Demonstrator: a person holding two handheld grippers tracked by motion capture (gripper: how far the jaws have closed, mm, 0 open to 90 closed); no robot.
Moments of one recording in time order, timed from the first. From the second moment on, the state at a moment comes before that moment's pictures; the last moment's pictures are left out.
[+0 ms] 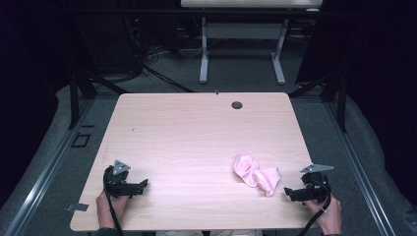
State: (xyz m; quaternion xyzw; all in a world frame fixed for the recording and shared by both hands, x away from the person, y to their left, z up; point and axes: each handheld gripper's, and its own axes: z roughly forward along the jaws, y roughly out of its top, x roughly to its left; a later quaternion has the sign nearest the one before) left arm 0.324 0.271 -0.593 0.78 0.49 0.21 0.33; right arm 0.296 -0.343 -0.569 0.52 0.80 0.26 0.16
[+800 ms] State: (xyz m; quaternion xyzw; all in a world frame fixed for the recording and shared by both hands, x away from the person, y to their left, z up) left arm 0.324 0.271 -0.593 0.78 0.49 0.21 0.33; right arm 0.312 -0.291 -0.503 0.46 0.84 0.25 0.15
